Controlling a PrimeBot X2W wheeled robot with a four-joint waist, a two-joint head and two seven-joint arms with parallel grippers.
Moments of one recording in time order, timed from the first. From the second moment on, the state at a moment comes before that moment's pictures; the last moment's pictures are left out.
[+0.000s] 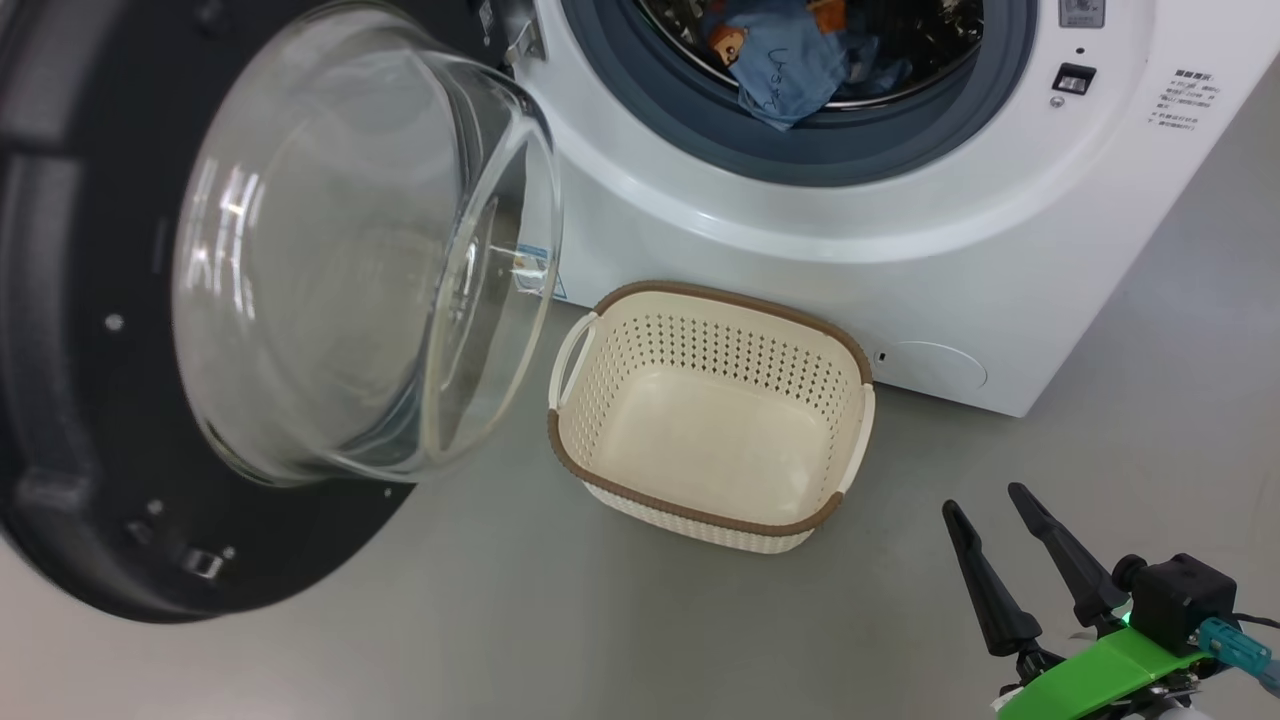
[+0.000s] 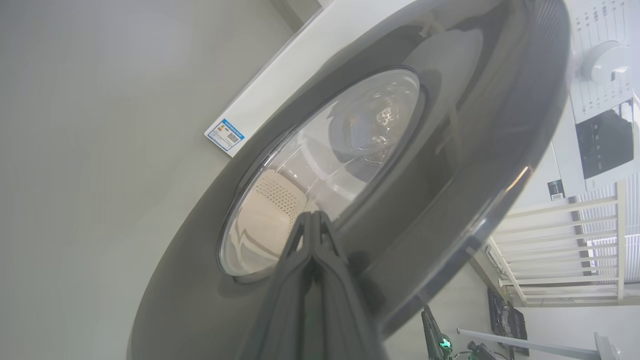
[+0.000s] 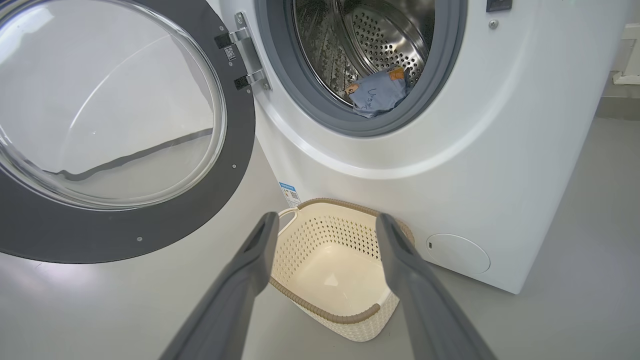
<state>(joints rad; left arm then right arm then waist) -0.56 0.70 0.04 0.35 -1.58 -0.12 0.93 -0.06 -0.28 0.18 0.17 0.44 0.13 -0.26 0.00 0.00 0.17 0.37</state>
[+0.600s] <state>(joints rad) -0.52 0.60 -0.05 0.06 -1.63 -0.12 1.07 -0.04 -0.25 0.15 0.17 0.43 0.13 -0.26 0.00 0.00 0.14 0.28</state>
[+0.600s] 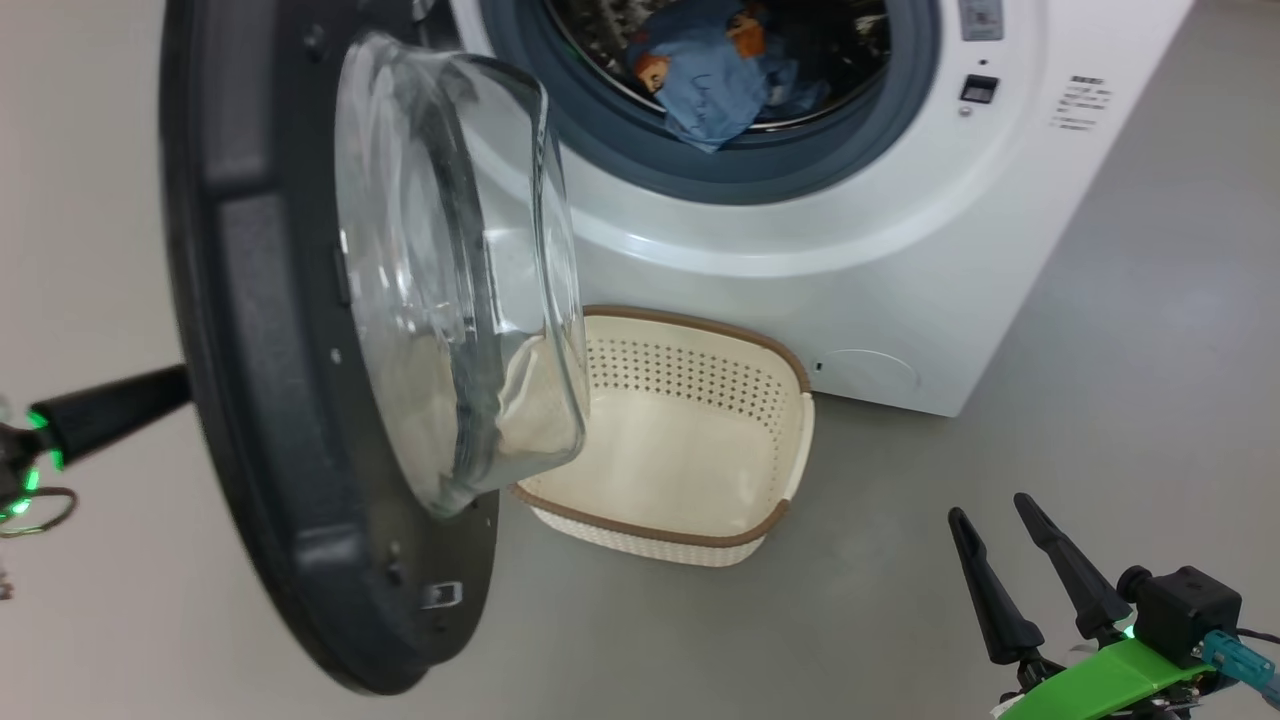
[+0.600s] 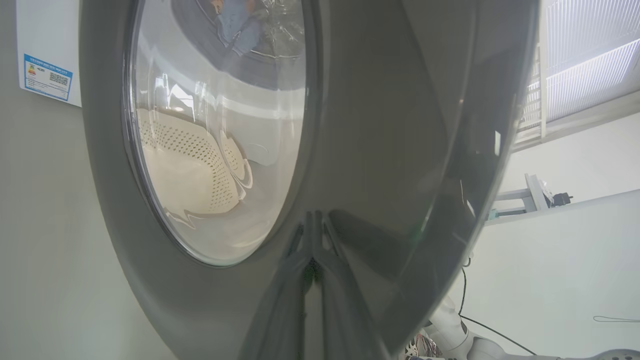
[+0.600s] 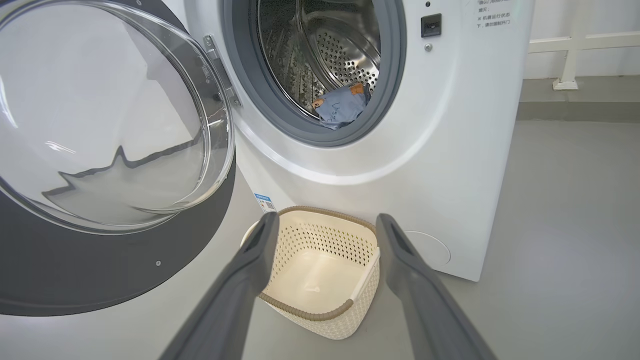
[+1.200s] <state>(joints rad) -0.58 0.47 -0.12 0.05 -1.54 -0.12 0.99 -0.02 -0.21 0.13 0.17 0.43 0.13 -0.26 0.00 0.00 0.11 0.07</state>
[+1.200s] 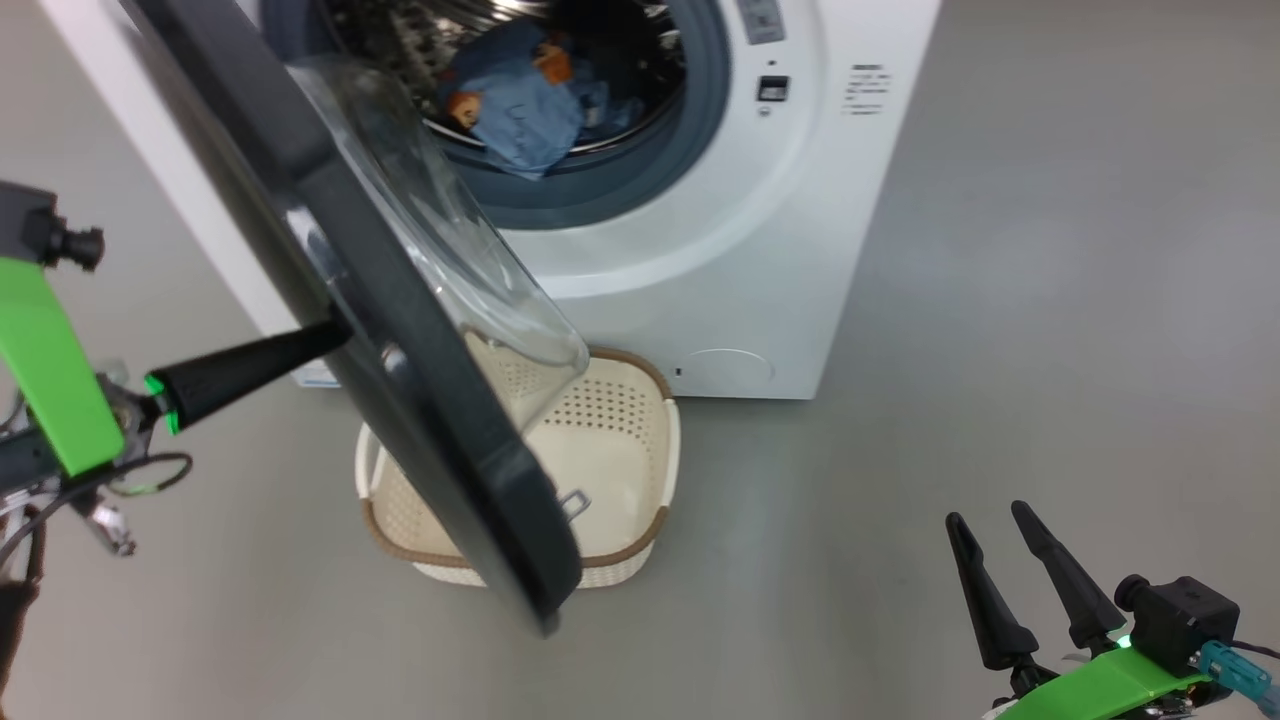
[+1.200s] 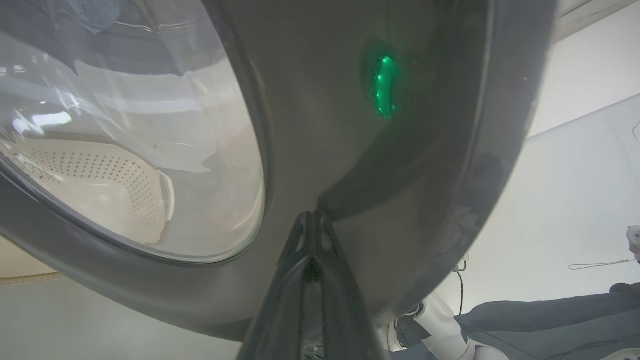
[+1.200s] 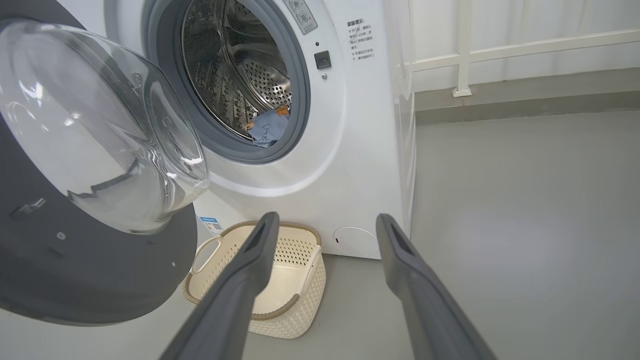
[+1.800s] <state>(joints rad) -0.63 0.43 -0.16 0.08 -1.50 -0.12 0.88 -0.02 -0.19 0.11 0.16 0.43 0.13 -0.26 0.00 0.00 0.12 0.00</state>
